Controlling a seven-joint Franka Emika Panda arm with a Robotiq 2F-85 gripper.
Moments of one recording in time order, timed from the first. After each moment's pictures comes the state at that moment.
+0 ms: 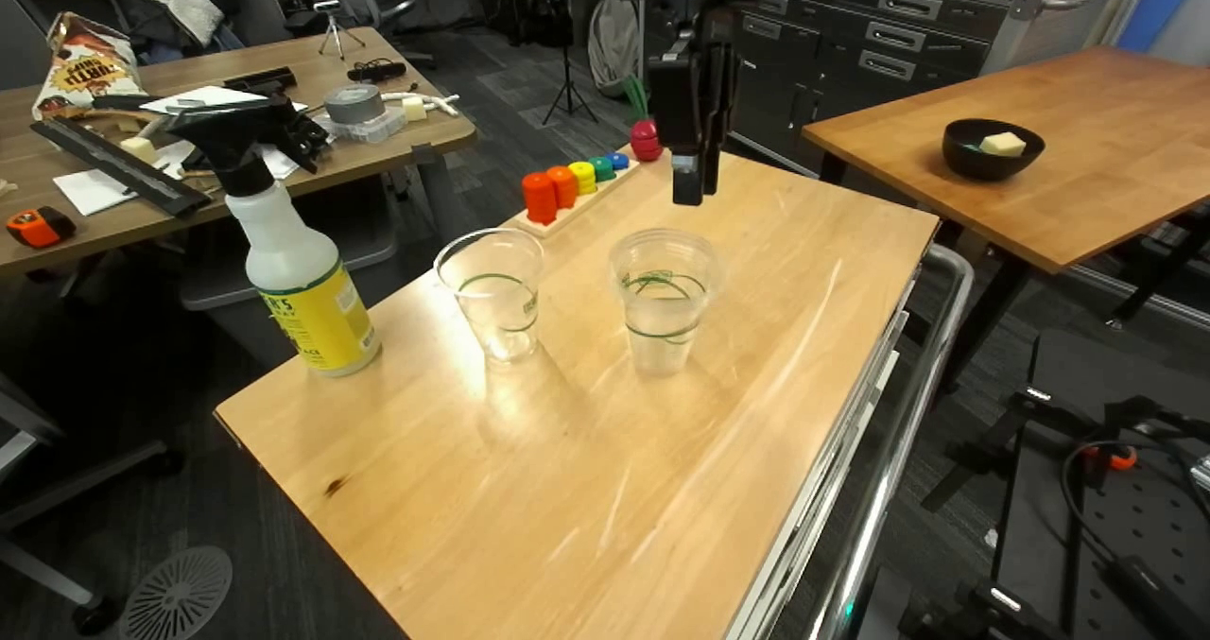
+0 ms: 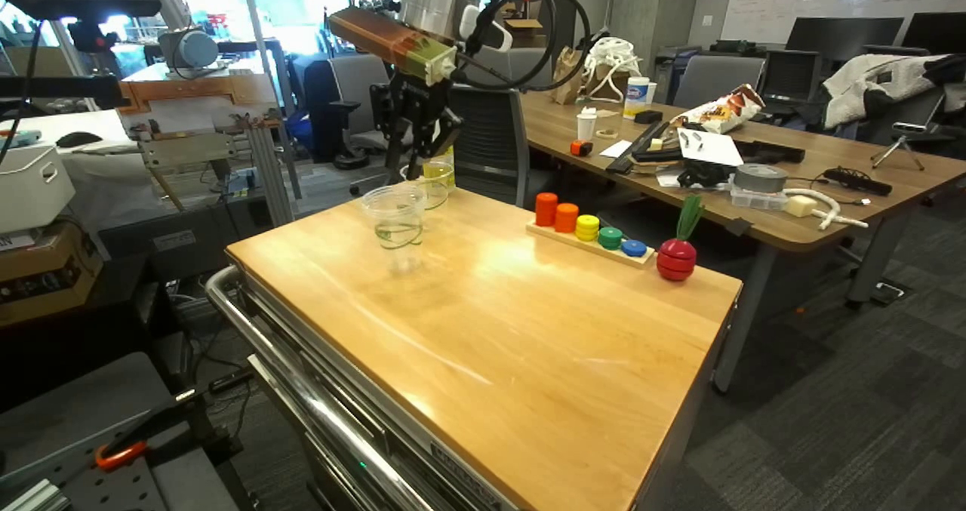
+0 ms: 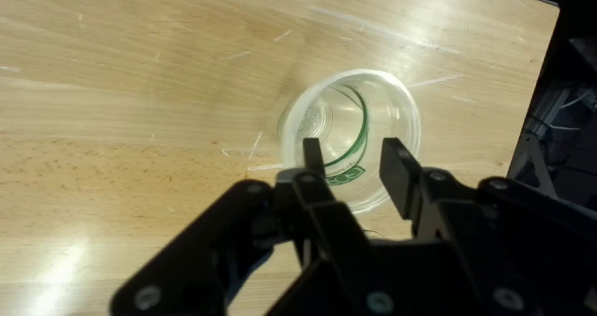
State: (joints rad) arm 0.01 0.12 0.05 -2.05 0.24 1.98 -0.29
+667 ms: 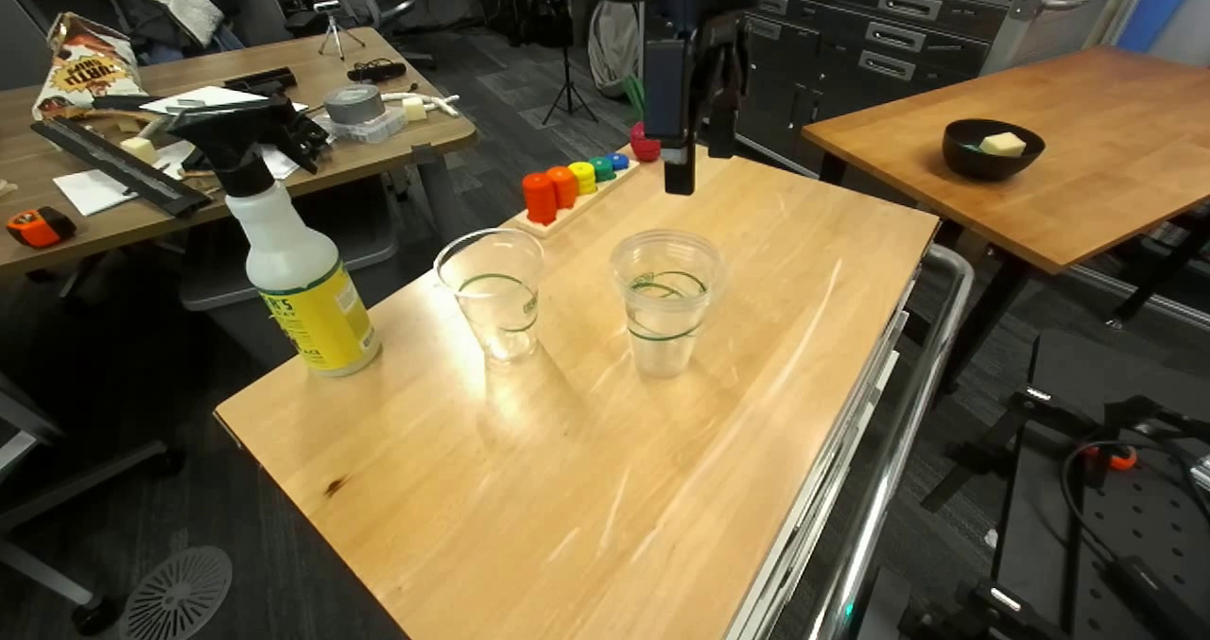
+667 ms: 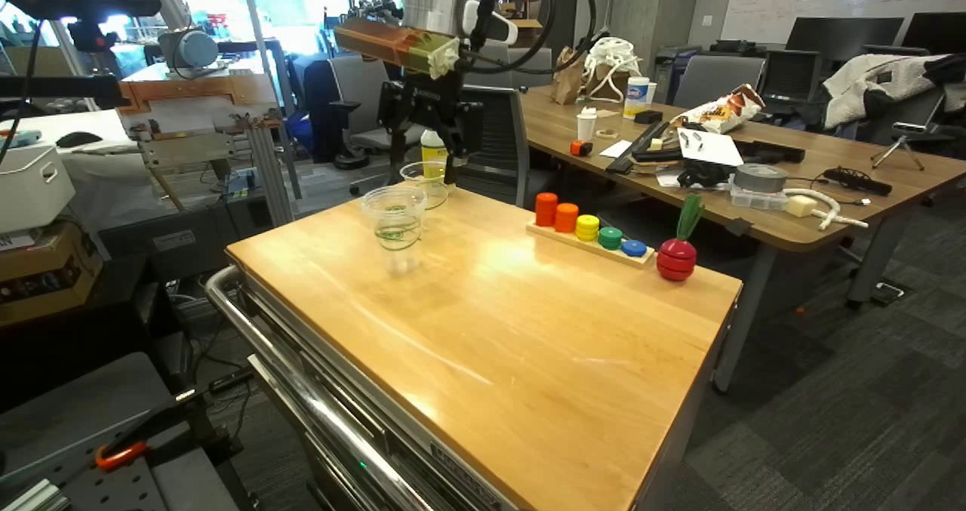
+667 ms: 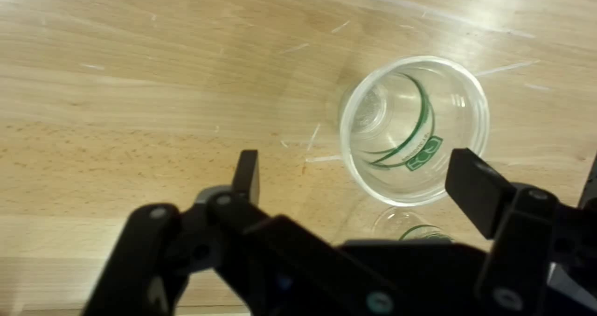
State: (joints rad) arm 0.02 0.12 0.05 -2.06 0.09 2.04 -0.15
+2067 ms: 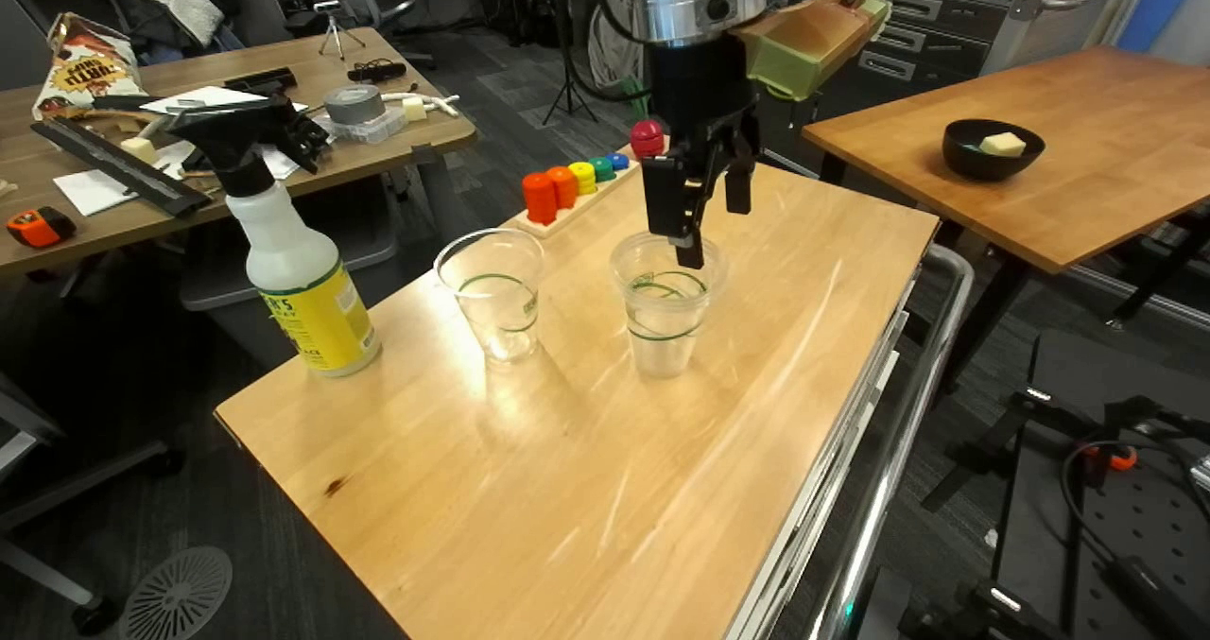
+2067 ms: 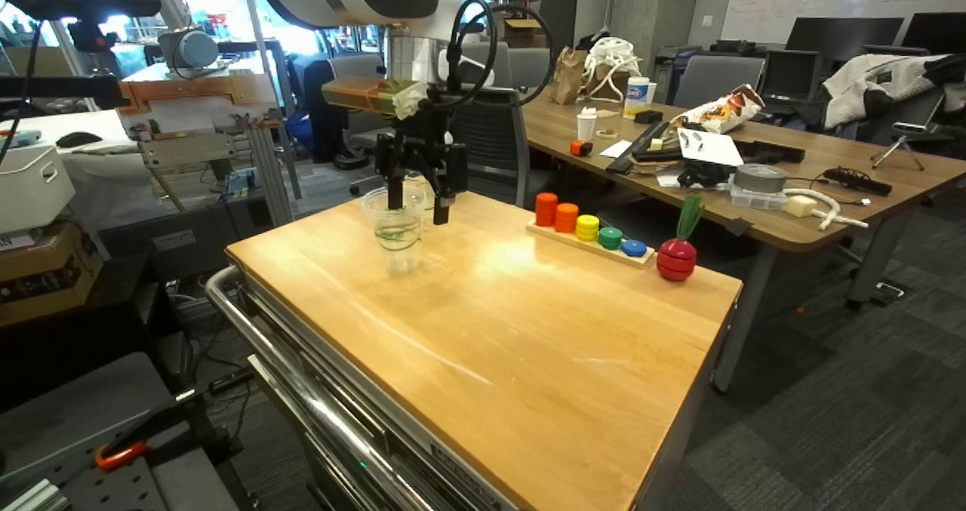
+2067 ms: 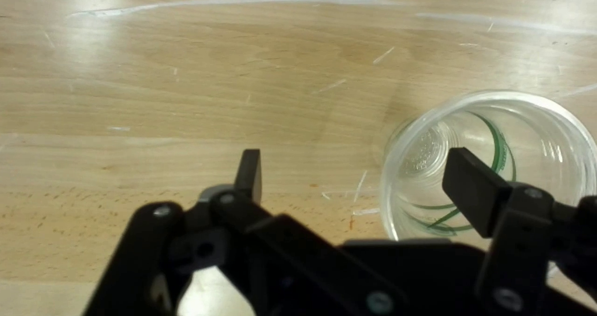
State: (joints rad) arm 0.07 0.18 0.05 -2.12 -0.07 2.11 0.10
